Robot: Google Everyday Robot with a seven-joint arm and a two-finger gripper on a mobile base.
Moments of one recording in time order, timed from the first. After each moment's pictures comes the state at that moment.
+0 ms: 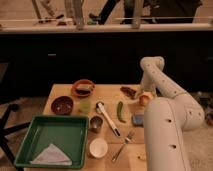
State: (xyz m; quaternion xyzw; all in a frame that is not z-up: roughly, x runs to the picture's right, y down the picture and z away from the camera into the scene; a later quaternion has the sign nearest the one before) arm 0.281 0.074 0.943 -0.32 -0.28 -0.60 0.68
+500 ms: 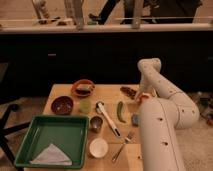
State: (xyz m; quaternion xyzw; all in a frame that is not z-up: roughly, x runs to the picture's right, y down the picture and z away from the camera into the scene) arm 0.284 0.085 0.954 -0.35 -0.27 -0.60 0.67
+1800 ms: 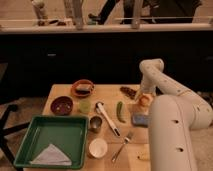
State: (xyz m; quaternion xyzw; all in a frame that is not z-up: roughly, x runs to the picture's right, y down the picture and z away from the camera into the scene) arm 0.275 0.080 0.934 -0.30 -0.27 -0.62 0.67
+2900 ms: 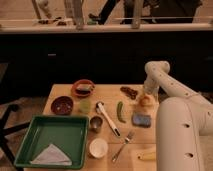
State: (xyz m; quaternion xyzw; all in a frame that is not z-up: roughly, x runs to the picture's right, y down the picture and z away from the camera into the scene) arm 0.289 0.083 0.940 -0.26 -0.28 -0.63 0.68
